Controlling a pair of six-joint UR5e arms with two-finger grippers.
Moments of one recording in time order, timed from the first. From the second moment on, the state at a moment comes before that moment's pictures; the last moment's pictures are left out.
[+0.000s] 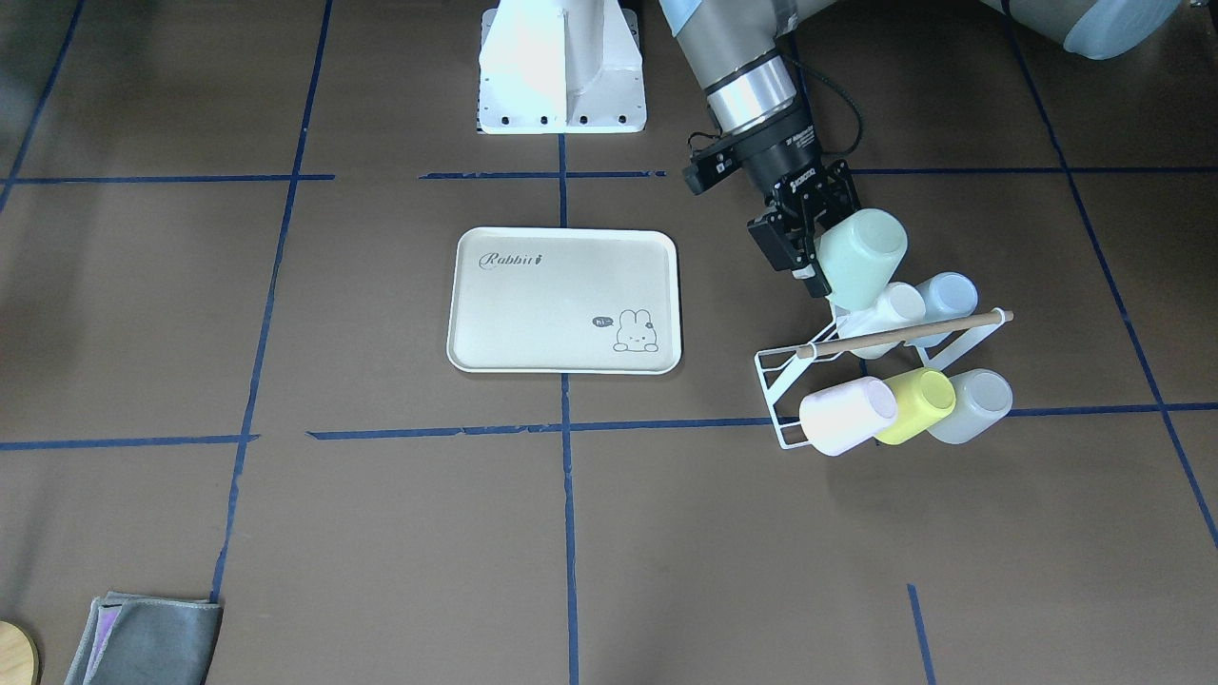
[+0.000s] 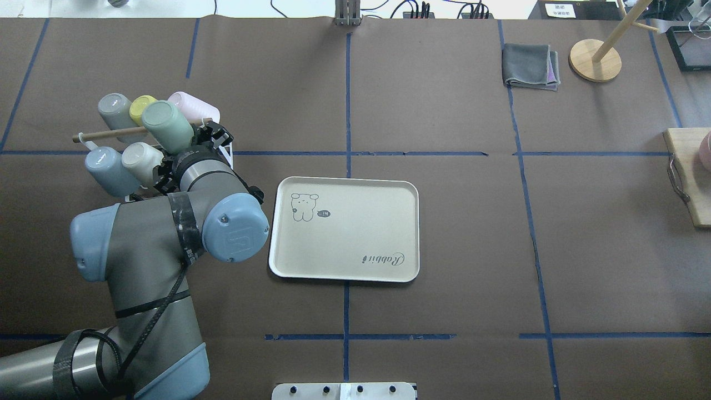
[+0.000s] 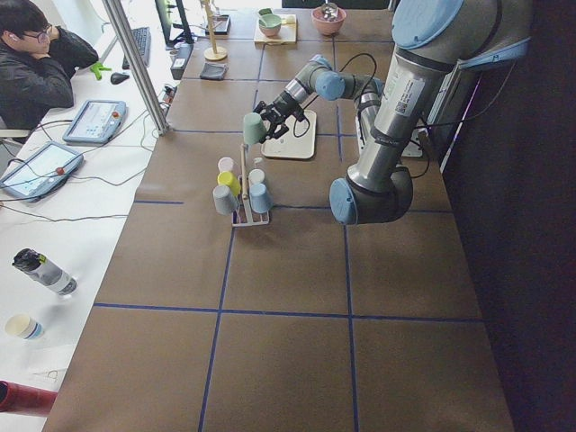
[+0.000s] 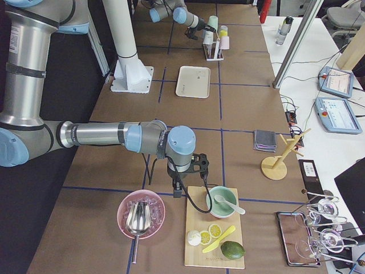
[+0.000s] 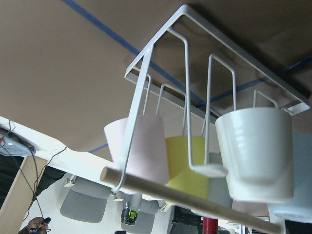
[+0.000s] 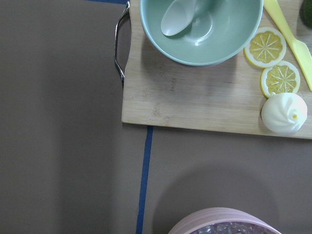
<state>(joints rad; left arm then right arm) -0.46 -2.13 -2.07 -1.01 -0.95 0.97 1.60 -1.80 1.88 -1.77 2.31 -0.20</state>
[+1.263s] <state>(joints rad) -0.48 -2.05 -2.08 -1.75 -1.32 -0.28 1.60 -1.80 1.88 -1.76 2.31 -0.20</state>
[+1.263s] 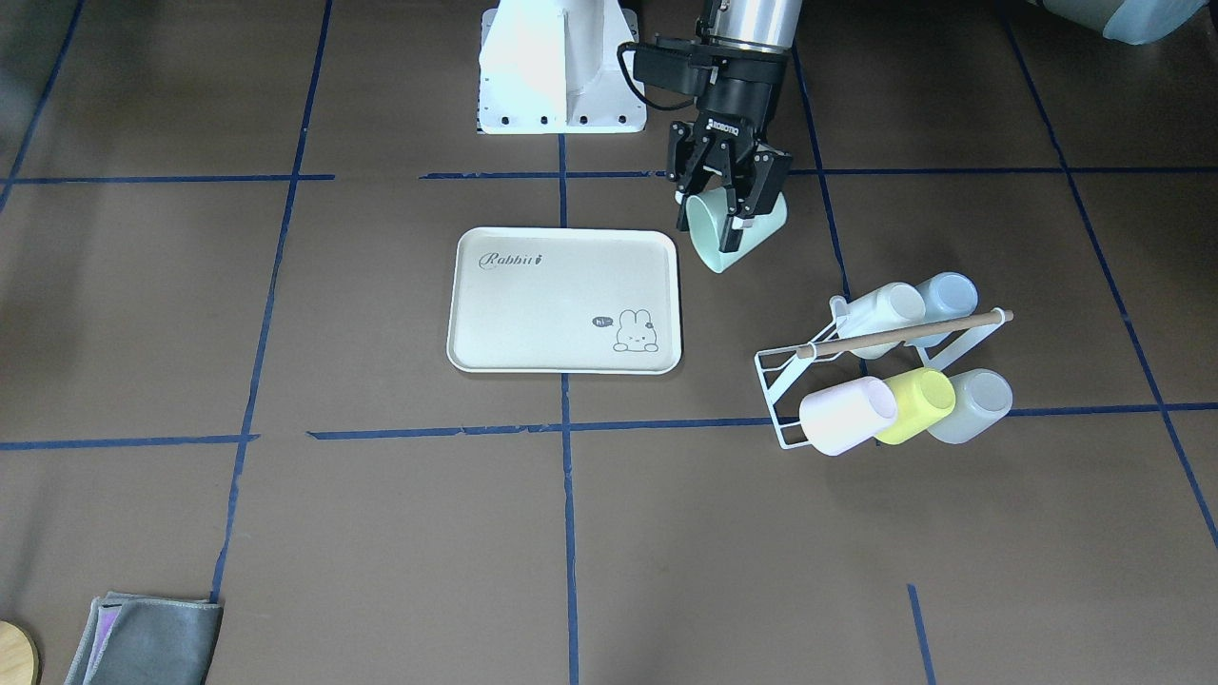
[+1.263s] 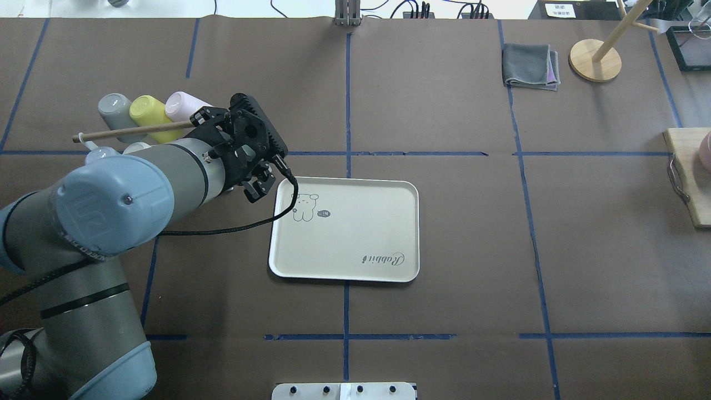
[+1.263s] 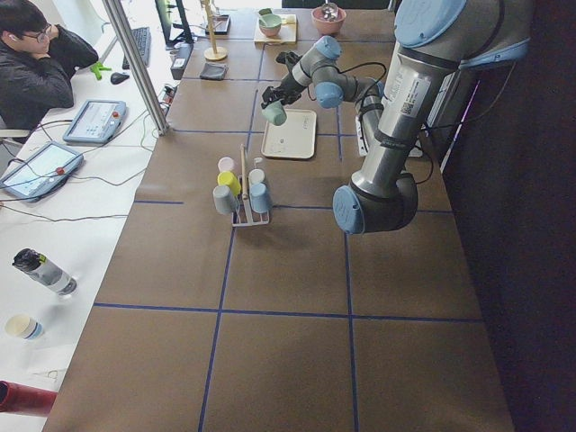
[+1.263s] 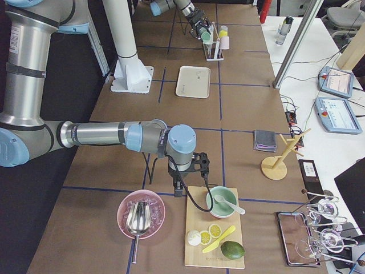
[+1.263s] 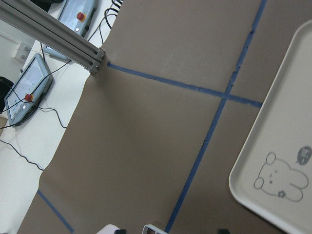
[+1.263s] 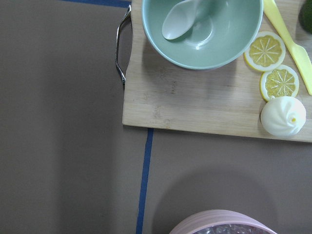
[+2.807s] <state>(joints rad) -0.37 -2.18 -1.29 -3.06 -1.26 -0.60 1.60 -1.80 1.88 -1.75 2.31 -0.20</state>
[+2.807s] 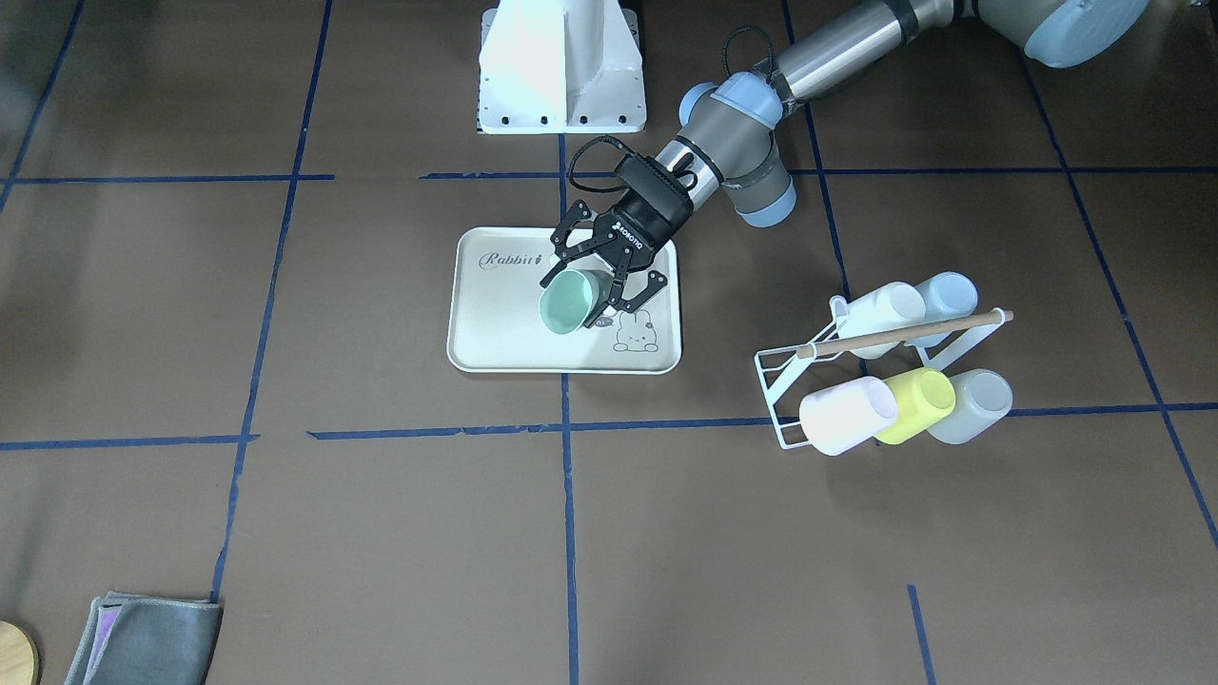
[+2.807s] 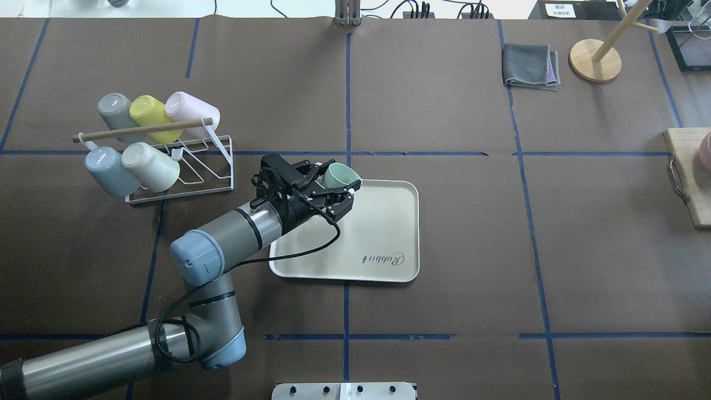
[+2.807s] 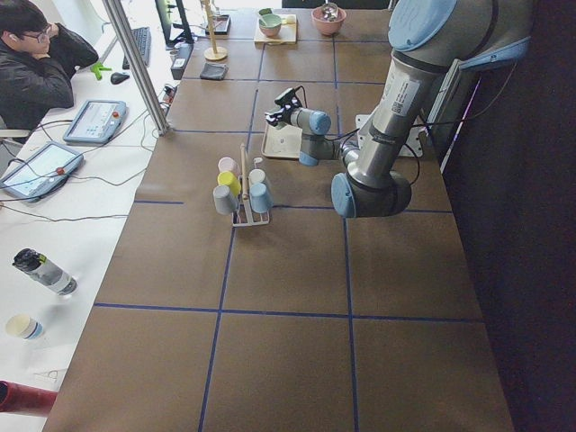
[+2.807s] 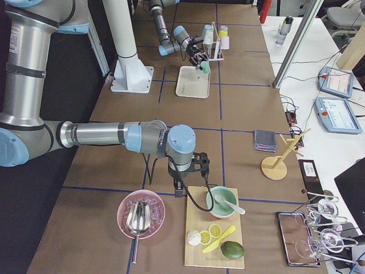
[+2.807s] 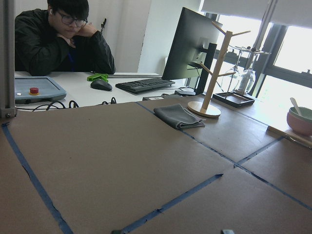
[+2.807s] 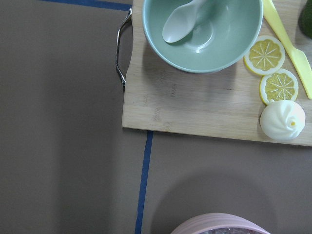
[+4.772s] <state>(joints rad) -0.35 -2.16 -1.28 -3.06 -1.27 -0.57 1.60 -1.80 1.88 -1.75 2.31 -0.19</state>
